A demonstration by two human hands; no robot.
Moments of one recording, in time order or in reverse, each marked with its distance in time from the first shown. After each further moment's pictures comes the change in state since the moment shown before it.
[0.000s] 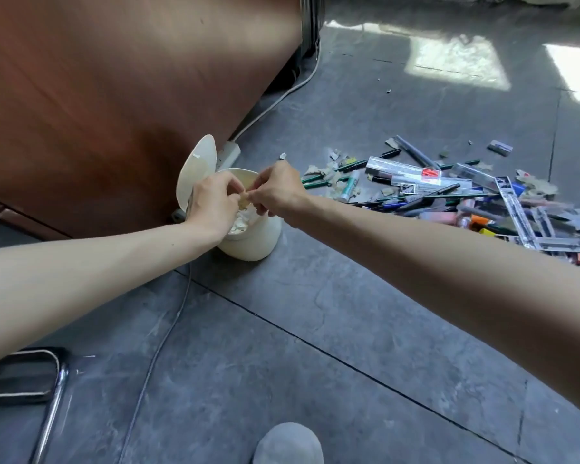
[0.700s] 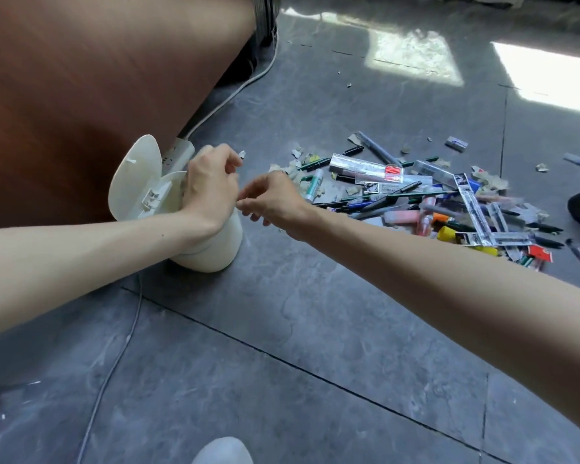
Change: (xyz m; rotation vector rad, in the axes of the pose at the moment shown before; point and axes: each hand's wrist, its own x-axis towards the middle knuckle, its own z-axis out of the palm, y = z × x) left_hand 0.036 0.038 0.046 -0.050 0.096 0.163; right_hand 0.005 0.044 -0.038 0.090 -0.021 -0.021
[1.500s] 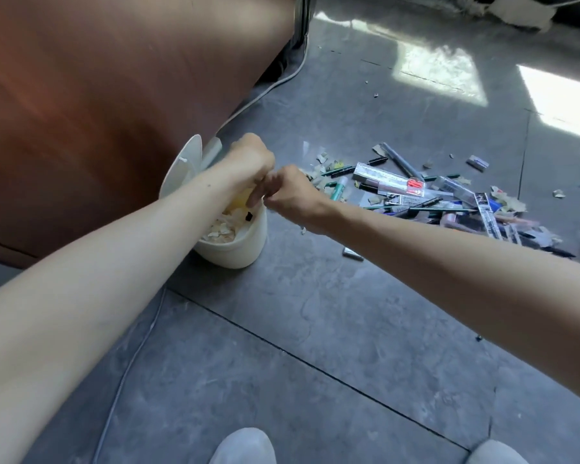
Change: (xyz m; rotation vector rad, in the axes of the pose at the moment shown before) left_hand 0.057 0.009 -0.011 0.021 -0.435 -0.403; right_hand 0.016 -0.026 0.016 -0.211 -0.071 -0.107
